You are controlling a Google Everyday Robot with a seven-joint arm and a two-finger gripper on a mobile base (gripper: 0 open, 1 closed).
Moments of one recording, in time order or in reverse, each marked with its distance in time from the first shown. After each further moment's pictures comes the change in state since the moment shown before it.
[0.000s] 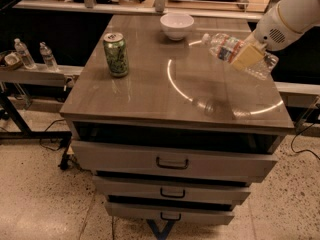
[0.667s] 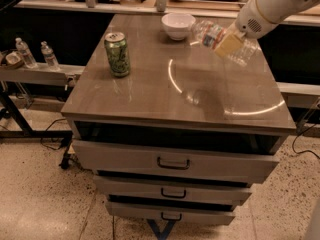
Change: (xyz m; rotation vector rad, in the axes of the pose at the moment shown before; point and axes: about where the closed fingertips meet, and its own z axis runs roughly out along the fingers) arm -0.044 -0.033 0.026 0.044 -0.063 -0.024
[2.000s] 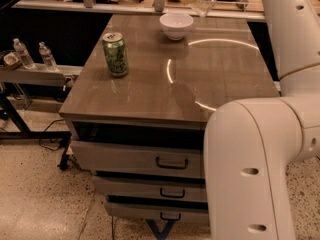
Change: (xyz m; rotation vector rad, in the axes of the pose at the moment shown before) arm -0.165 -0.101 0.035 0.191 -0.288 -0.005
